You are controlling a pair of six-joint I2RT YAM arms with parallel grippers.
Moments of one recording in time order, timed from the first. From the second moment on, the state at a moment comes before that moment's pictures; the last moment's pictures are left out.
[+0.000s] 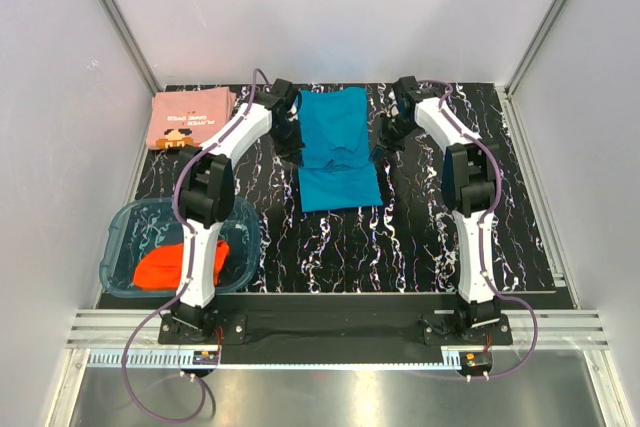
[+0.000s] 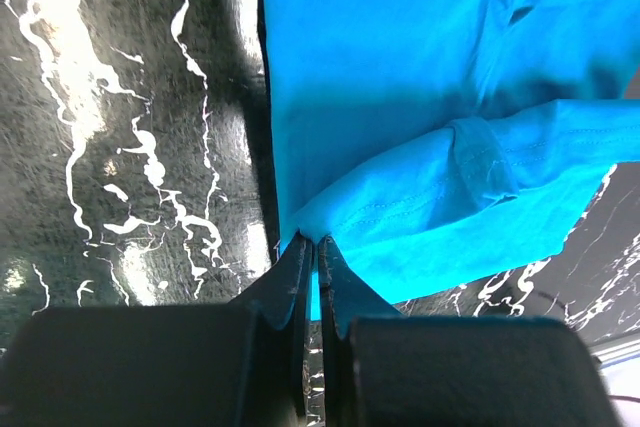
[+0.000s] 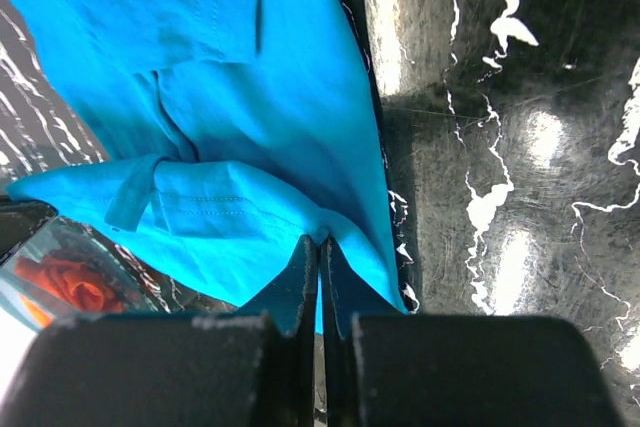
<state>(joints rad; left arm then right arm) -0.37 2.23 1.96 -0.98 0.20 -0.54 0.23 2.34 2.02 -0.94 -0.39 0.45</state>
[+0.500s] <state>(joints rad) -0.34 2.30 2.01 -0.97 0.22 -0.55 0.19 2.43 2.10 -0.94 -0.44 0.45</state>
